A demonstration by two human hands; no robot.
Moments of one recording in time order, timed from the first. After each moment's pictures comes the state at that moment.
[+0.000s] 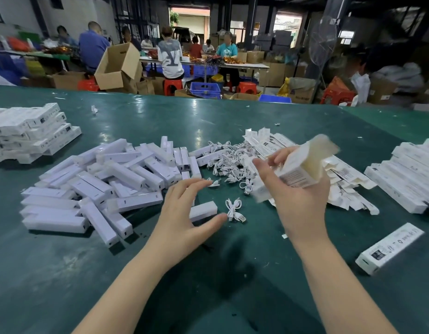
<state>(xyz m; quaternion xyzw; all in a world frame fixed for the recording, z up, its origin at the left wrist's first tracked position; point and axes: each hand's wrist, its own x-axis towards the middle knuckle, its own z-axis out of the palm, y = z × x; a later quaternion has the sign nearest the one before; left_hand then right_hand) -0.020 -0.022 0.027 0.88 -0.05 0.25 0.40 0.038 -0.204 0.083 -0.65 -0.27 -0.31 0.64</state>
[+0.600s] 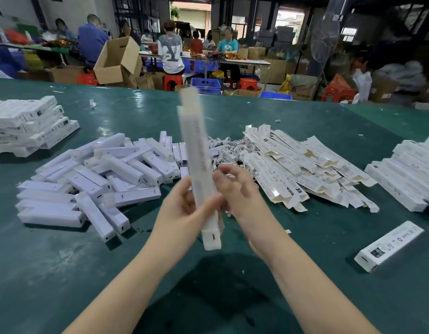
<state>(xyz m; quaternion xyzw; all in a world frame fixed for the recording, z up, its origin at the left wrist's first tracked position) -0.029 -0.043 0.043 0.66 -0.05 0.19 0.73 0.016 -0.161 0.066 -0.66 -0.20 0.12 0.72</state>
